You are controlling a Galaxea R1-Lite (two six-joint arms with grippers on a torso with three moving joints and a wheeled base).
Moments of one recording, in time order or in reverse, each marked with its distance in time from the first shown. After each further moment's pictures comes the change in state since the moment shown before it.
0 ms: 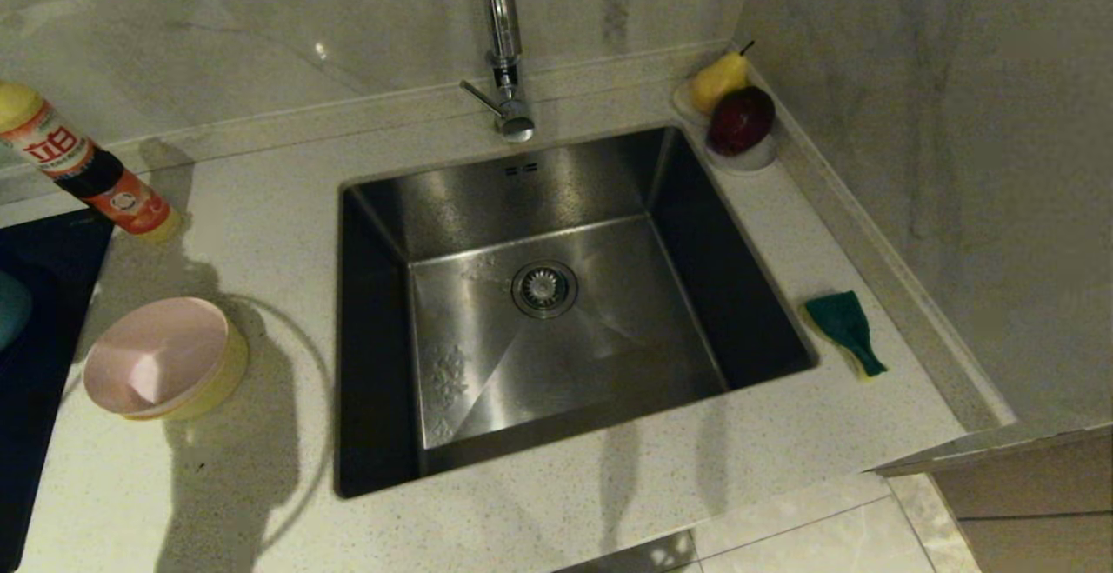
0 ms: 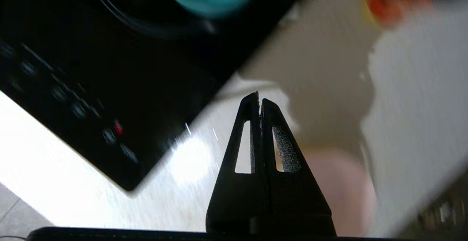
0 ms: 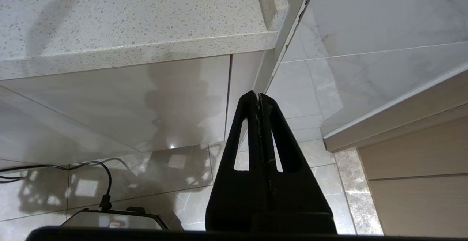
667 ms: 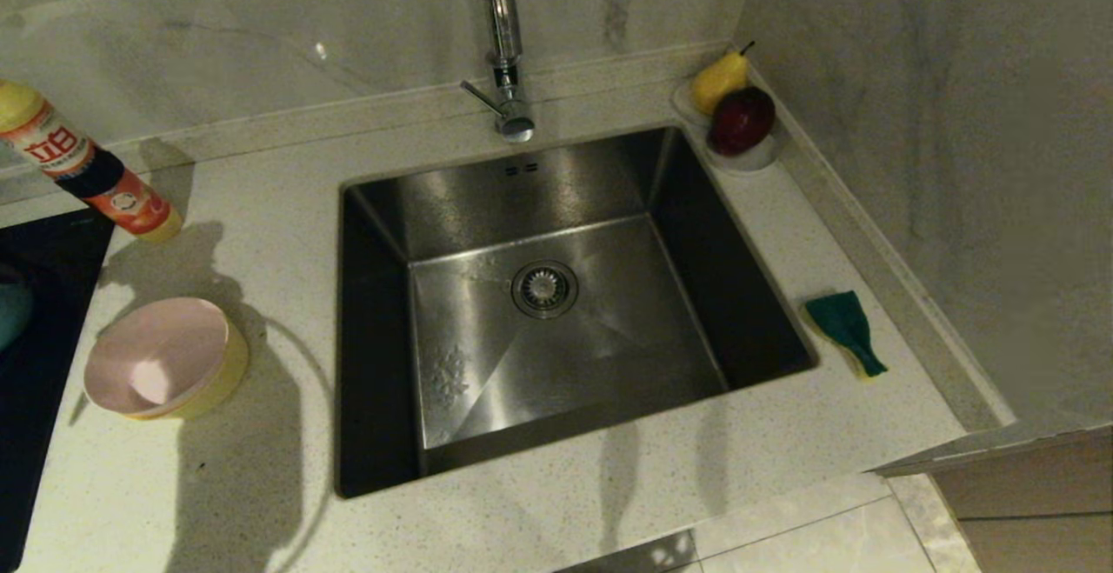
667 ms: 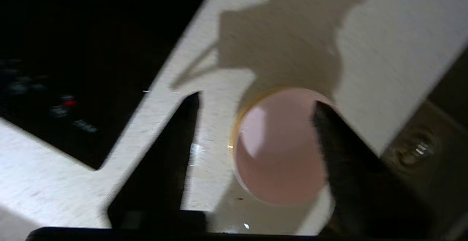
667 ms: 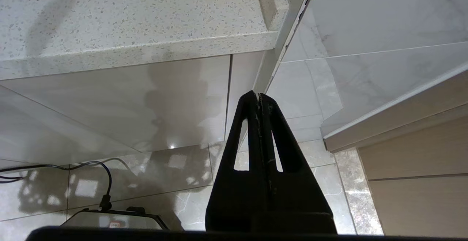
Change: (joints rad) left arm -0.127 -0.105 0.130 -0.022 -0.051 0.005; right arm 0.000 0.000 0.000 0.000 0.000 0.000
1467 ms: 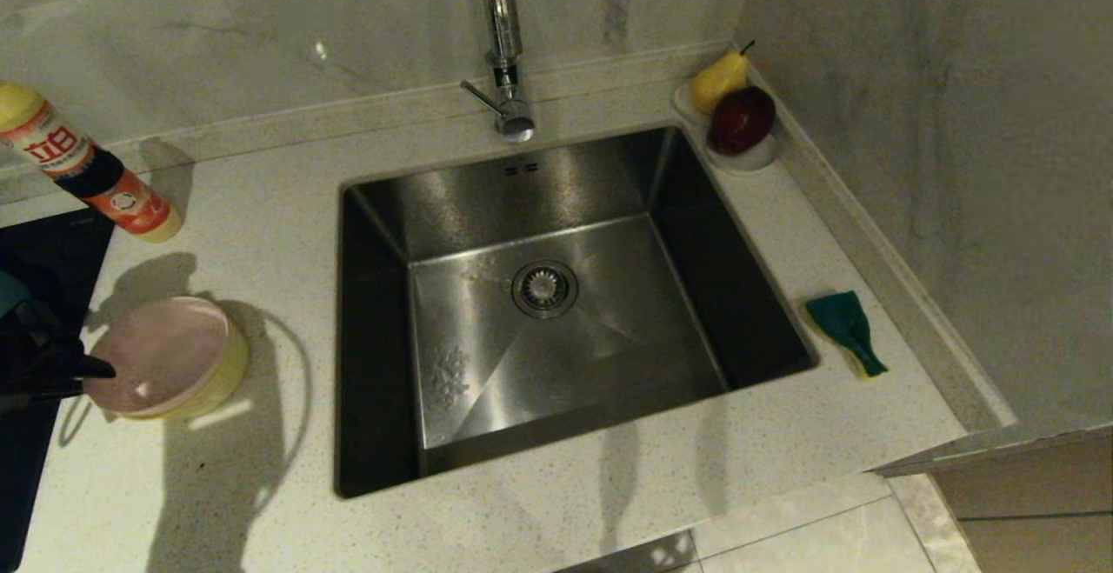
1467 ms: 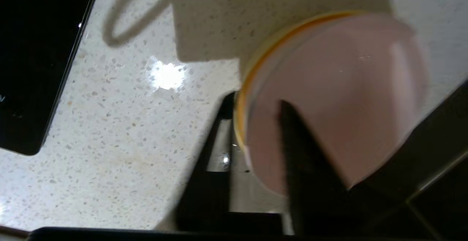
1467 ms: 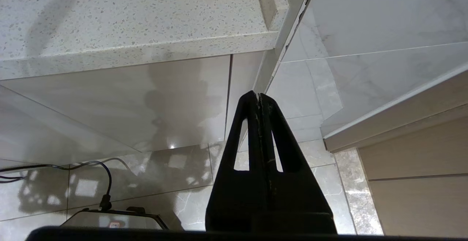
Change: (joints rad) left arm -0.016 0.154 0.138 -0.028 -0.192 0.040; right arm 0.000 0.000 0.000 0.000 0.000 0.000
